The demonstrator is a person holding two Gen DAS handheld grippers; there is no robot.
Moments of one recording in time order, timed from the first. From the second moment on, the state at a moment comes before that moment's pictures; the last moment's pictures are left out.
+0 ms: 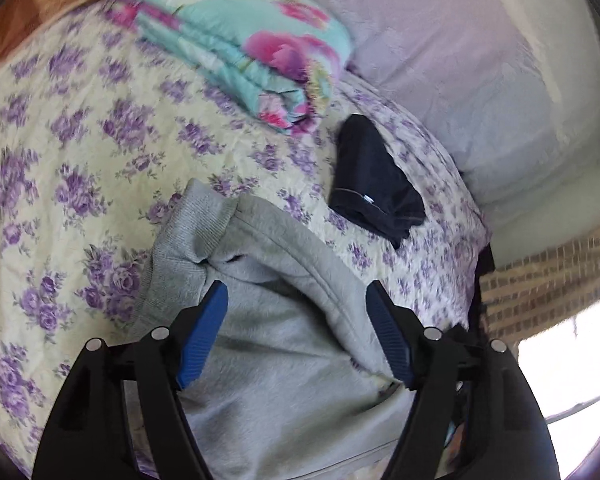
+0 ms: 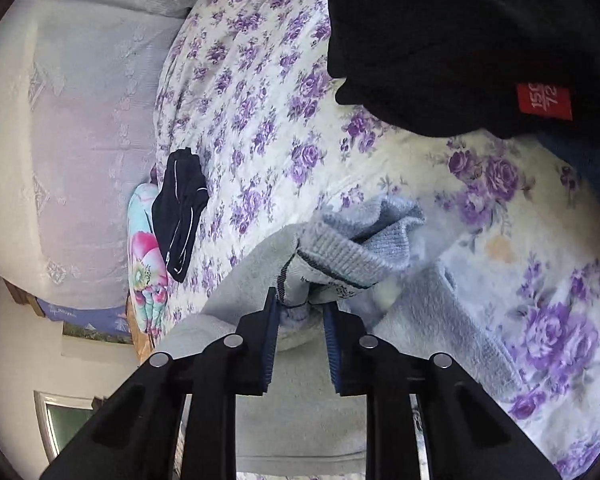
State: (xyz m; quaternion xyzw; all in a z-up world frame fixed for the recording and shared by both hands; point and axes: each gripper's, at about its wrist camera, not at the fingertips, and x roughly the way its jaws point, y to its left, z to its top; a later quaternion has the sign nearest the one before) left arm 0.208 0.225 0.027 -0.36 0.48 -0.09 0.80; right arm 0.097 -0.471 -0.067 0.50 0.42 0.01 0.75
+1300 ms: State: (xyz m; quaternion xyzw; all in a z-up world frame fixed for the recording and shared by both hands) left arm 0.202 0.221 0.023 -0.48 0.49 -0.13 0.72; right arm 0.092 -0.481 -0.044 0.46 0.39 0.06 0.79
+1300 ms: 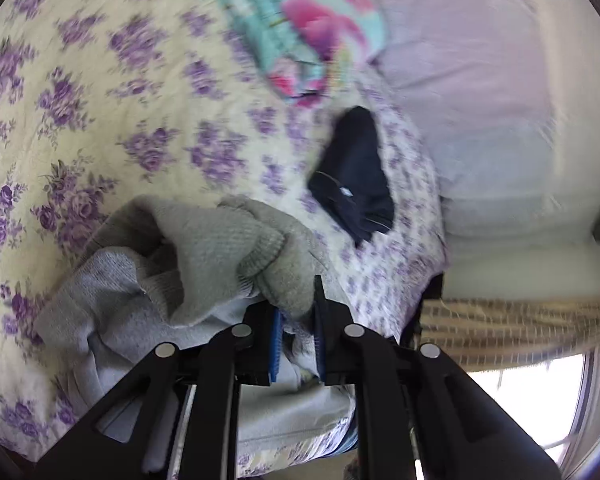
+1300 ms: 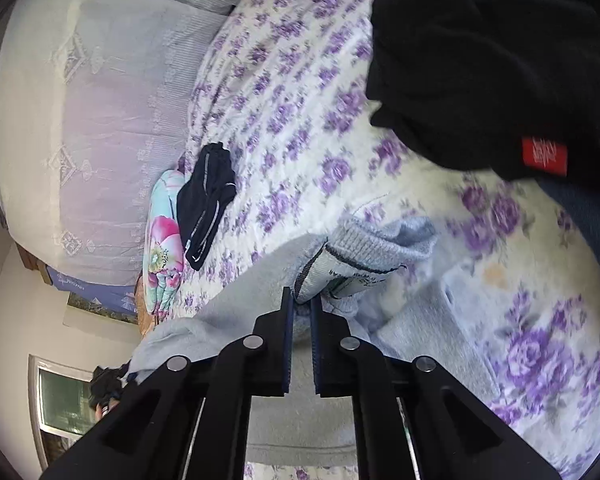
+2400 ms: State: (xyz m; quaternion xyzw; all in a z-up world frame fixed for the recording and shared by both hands) left arm 0.074 0.258 -0.106 -0.56 0.47 -0.17 0.67; right arm 0.021 -0.493 -0.058 0.51 0.37 0.09 0.77
